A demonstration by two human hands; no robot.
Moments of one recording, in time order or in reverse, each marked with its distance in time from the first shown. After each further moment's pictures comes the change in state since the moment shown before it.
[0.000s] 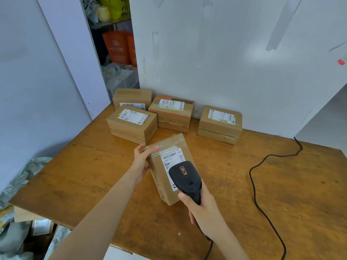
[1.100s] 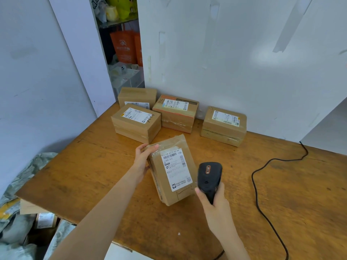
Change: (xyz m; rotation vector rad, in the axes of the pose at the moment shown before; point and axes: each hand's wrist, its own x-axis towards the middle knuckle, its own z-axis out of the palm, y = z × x) left_hand -0.009 0.000 0.000 -0.011 0.047 0.005; right_hand 0.004 0.028 -0.019 -0.218 0.315 0.158
